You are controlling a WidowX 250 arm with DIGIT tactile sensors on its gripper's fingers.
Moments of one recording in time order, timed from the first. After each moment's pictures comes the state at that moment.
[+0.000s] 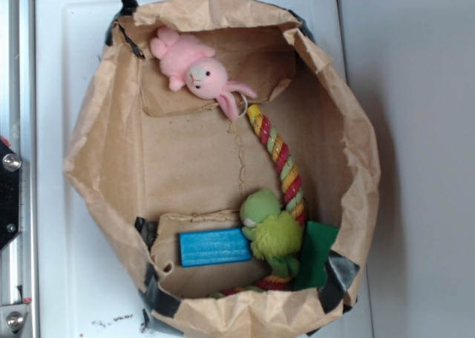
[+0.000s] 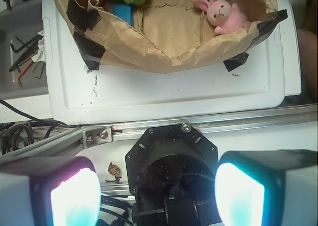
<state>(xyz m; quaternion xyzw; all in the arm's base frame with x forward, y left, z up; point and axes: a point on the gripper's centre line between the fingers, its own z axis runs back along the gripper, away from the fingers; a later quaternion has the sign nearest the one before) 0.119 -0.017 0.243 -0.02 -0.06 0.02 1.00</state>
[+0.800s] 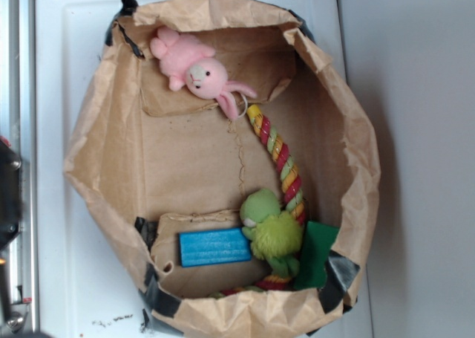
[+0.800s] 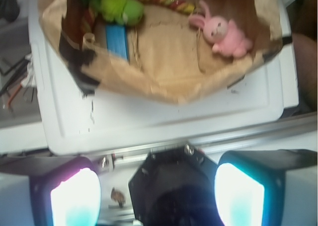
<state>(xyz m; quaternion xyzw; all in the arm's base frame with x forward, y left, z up) 0.168 -0.031 0.233 0.00 -0.07 0.05 1.00</state>
